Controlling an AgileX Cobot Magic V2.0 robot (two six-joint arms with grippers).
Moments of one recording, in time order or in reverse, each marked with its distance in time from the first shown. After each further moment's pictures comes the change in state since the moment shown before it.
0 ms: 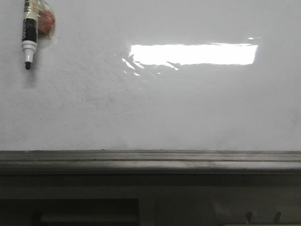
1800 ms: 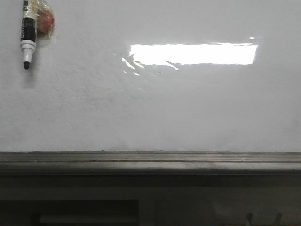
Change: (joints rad) left arm 0.000 0.000 -0.025 -0.640 0.042 0.004; right arm 0.000 0.025 -0.076 0.642 0.021 -0.014
